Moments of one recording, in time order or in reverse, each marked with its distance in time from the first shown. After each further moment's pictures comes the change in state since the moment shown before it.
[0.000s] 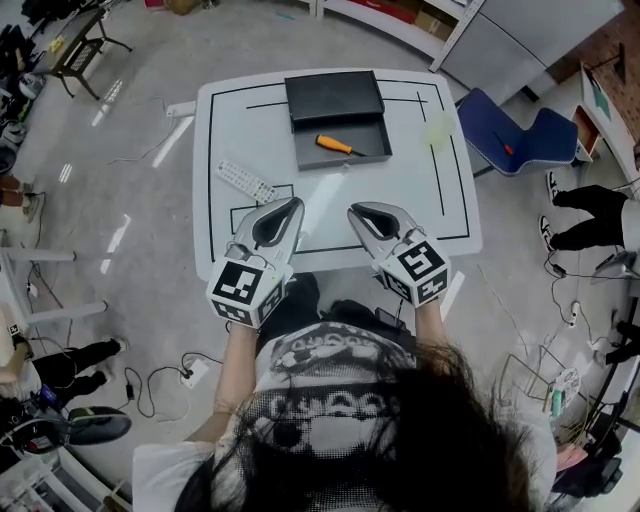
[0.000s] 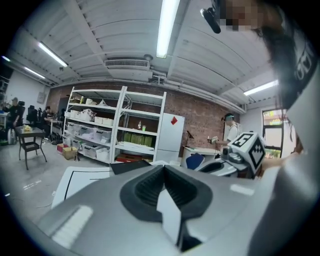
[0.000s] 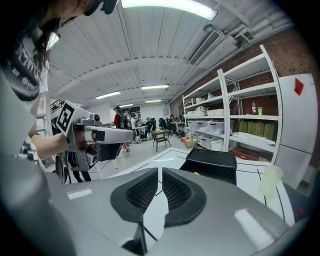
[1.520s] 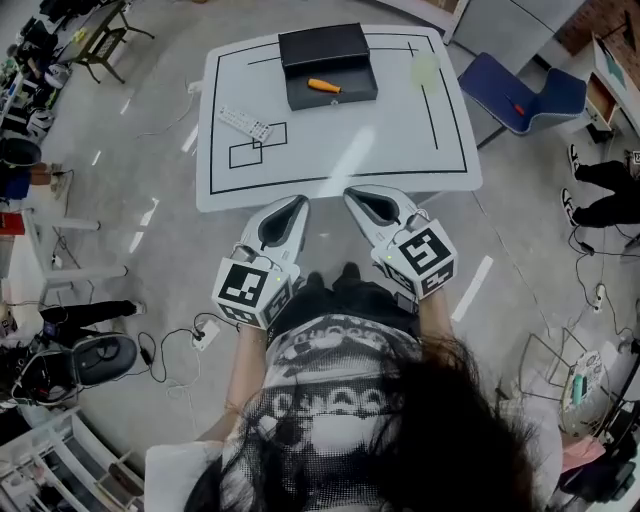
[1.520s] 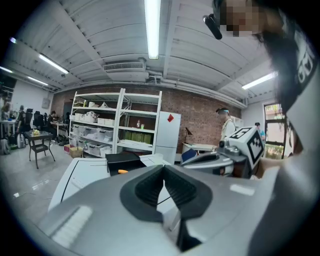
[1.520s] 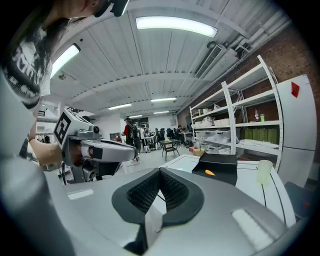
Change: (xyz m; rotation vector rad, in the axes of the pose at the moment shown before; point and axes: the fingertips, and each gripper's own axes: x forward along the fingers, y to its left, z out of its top) left arm -0.091 -0.176 -0.035 0.024 0.025 0.063; right arm -0.153 0.089 -0.034 -0.022 -0.142 0.087
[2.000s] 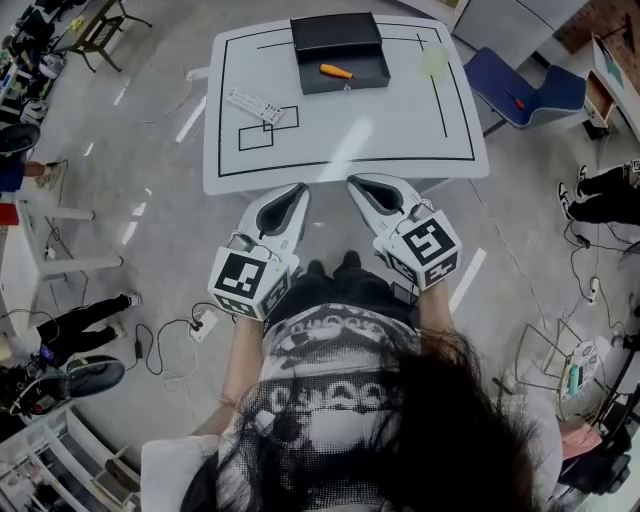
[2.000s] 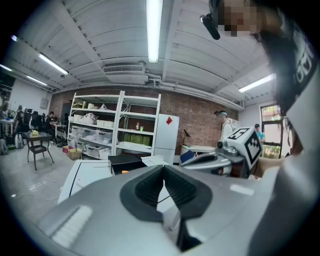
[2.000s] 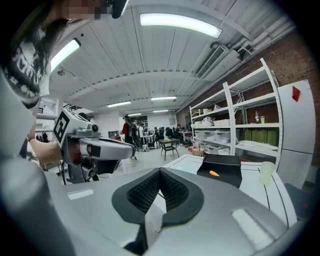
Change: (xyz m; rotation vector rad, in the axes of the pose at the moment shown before) left arm -0.042 0.021 0.002 0.006 -0.022 -0.026; right arm 0.018 0.038 0.009 -0.013 0.014 -0.024
